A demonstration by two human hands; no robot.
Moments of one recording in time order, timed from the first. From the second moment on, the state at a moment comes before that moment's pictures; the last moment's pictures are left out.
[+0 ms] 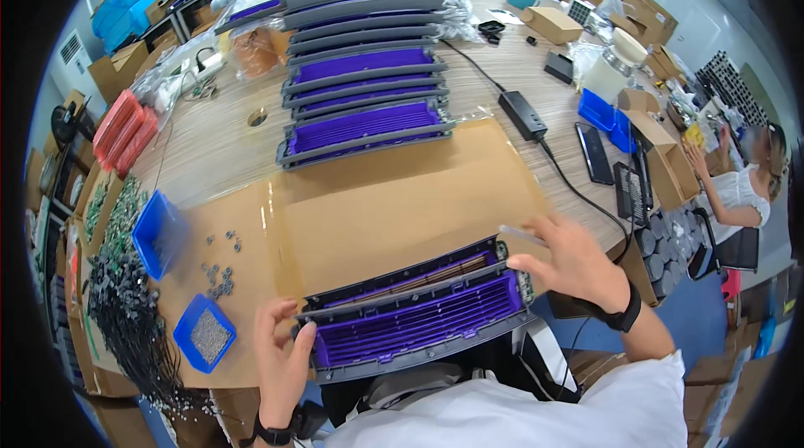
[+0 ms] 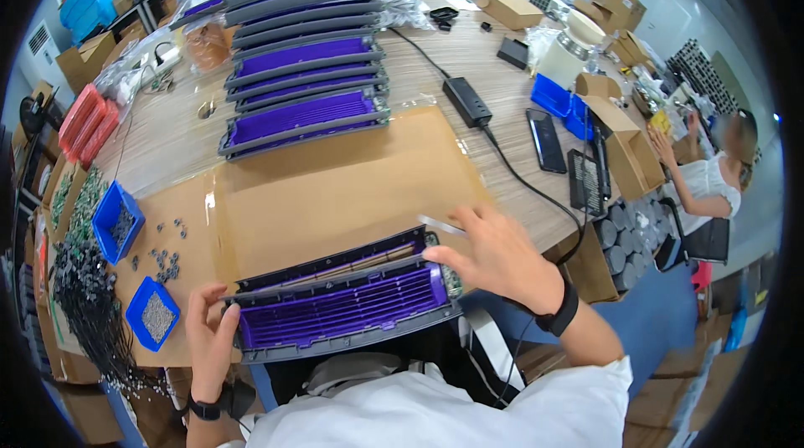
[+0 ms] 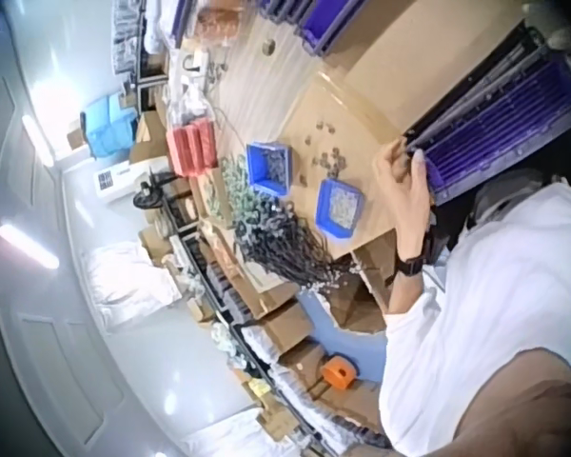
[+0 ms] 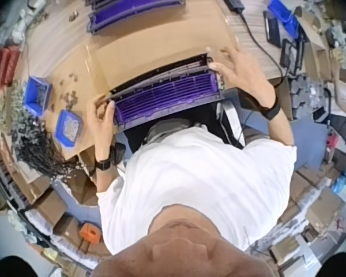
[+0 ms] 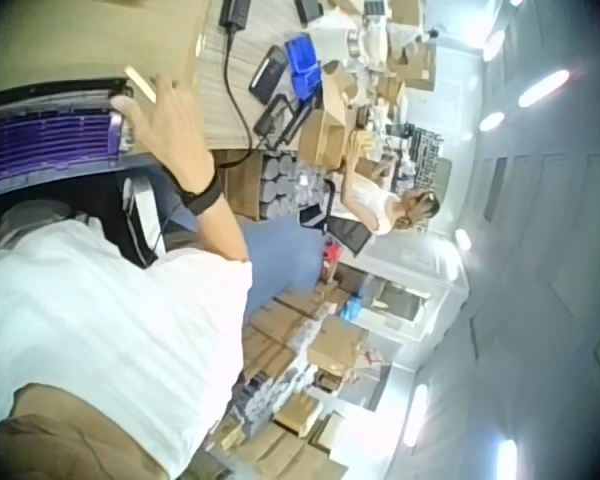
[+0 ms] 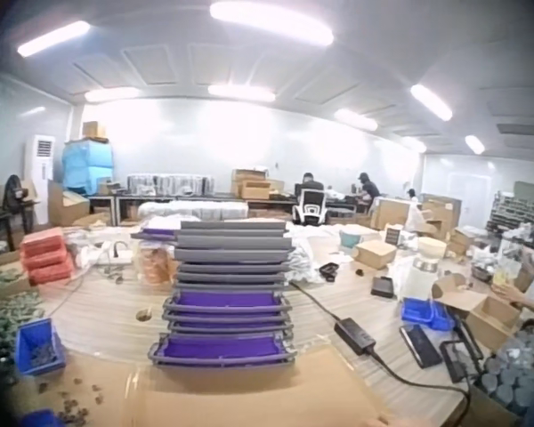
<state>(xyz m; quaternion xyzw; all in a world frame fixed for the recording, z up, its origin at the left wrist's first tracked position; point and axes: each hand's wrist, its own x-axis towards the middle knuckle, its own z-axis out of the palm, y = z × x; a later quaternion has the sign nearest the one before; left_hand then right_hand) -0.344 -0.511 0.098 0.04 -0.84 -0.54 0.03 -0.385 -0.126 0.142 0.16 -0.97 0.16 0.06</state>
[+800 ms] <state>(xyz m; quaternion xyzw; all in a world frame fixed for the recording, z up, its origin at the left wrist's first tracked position) -0.345 -0.492 0.098 0.18 -0.57 -0.80 -0.05 -0.406 -0.111 0.091 0.05 -0.84 0.52 -0.15</state>
